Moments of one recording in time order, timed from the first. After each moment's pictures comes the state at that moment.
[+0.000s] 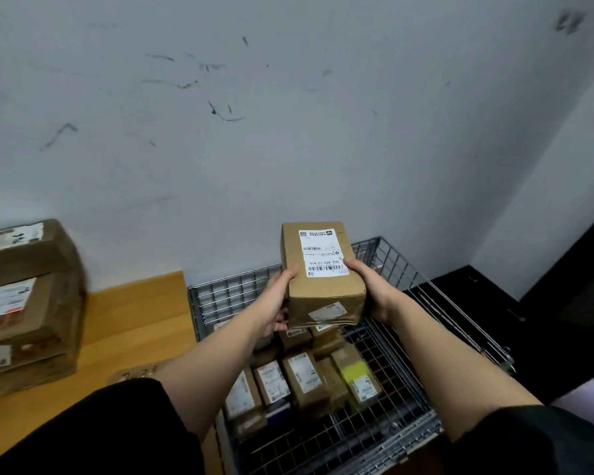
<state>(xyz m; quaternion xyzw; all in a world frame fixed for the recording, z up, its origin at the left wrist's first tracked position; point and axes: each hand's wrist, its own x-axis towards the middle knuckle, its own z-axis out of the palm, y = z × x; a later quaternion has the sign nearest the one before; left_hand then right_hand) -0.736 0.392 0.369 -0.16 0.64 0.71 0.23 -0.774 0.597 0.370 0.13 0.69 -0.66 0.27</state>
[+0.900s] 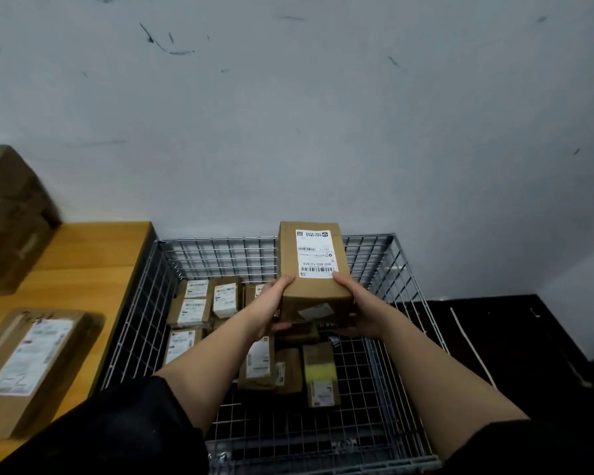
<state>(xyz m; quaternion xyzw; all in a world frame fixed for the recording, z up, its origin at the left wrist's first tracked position) -0.843 0.602 0.289 -0.32 0.57 0.74 0.15 -0.913 0.787 0.301 0.11 0.64 -0.60 0.46</state>
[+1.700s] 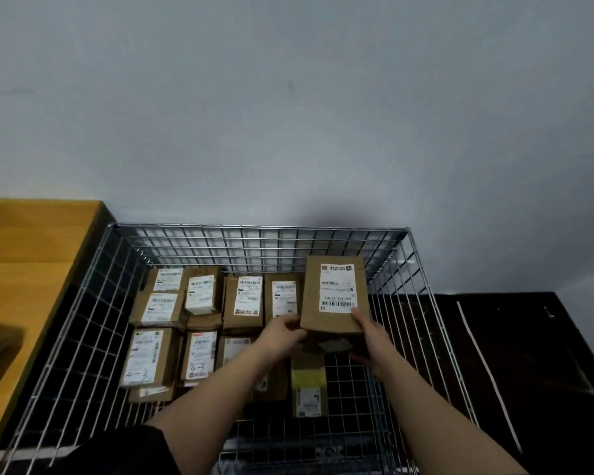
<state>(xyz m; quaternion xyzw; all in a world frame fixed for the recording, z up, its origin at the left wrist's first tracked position) -0.927 0.627 0.181 -0.30 0.68 0.62 0.24 -0.993 0.807 0.160 0.26 0.67 -0.61 0.34</state>
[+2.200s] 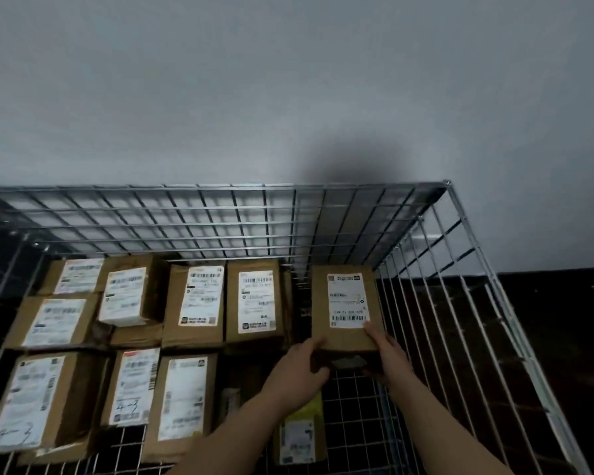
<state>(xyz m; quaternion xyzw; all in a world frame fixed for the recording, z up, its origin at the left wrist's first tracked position) -1.014 0.688 -0.034 -0.16 0.81 0.48 0.28 -1.090 0.857 -0.070 0.31 0.66 -0.60 0.32</state>
